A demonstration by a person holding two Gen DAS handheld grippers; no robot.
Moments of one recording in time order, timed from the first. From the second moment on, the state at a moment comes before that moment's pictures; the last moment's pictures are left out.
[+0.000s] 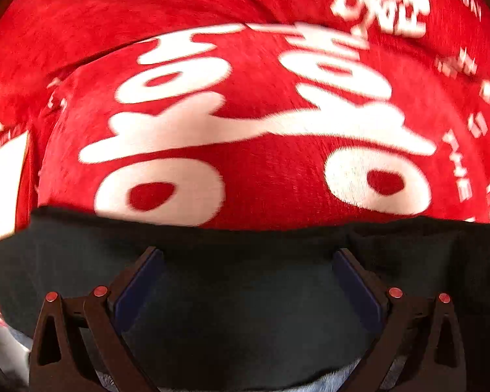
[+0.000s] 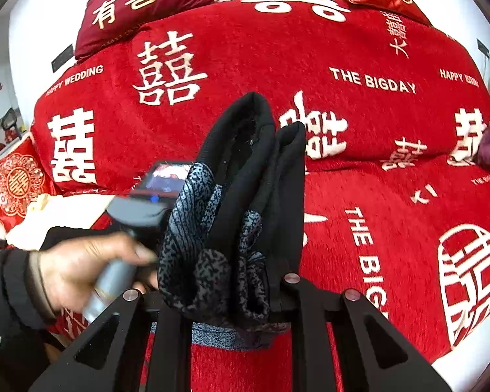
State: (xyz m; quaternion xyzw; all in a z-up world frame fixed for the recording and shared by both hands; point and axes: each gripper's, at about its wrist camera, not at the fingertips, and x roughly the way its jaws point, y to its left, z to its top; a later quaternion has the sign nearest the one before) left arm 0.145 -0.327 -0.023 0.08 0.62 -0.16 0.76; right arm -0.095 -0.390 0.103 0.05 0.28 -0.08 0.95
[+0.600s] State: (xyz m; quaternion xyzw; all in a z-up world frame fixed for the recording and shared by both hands) left arm 0.088 -0.085 -0.047 -0.03 0.58 -0.12 0.80; right arm -0.032 -0.238 0.067 -0.13 0.33 -0.04 0.93
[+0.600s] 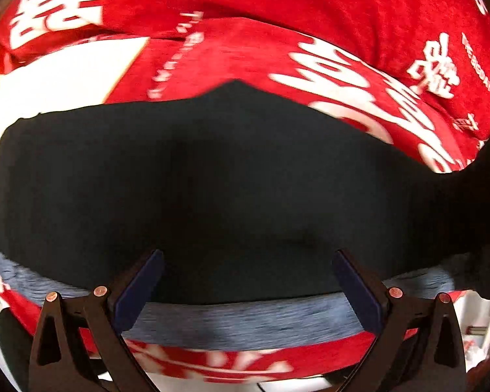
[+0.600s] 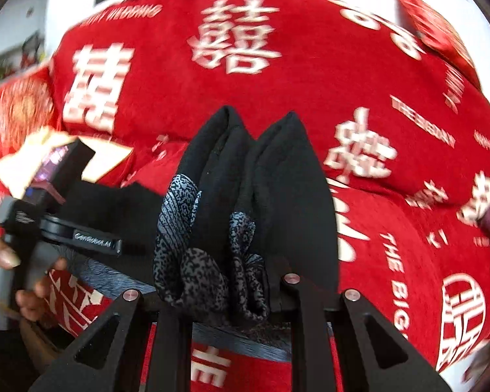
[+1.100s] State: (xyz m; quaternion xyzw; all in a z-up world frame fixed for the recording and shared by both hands) left arm 0.097 0.001 -0.040 -0.08 0.56 -0.09 0.82; right arm 0.029 -0.119 -0.042 -0.23 0.42 0.01 0.88
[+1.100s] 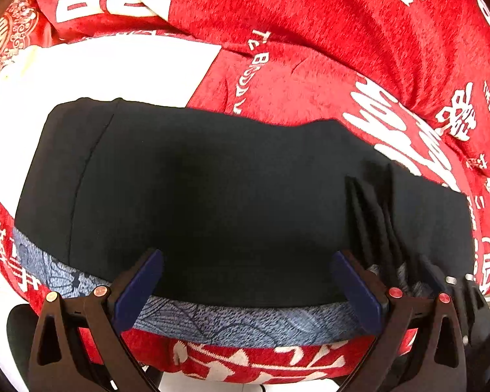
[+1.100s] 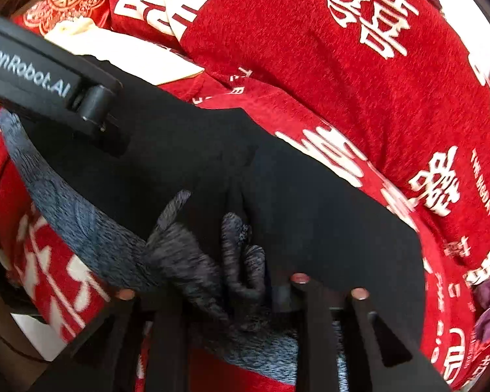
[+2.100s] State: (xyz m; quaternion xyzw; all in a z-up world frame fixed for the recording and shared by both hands) left arm 0.055 -0.187 -0.035 0.11 0.54 -0.24 0.80; right arm -0.053 -0.308 -0.033 0.01 0.44 -0.10 0.89
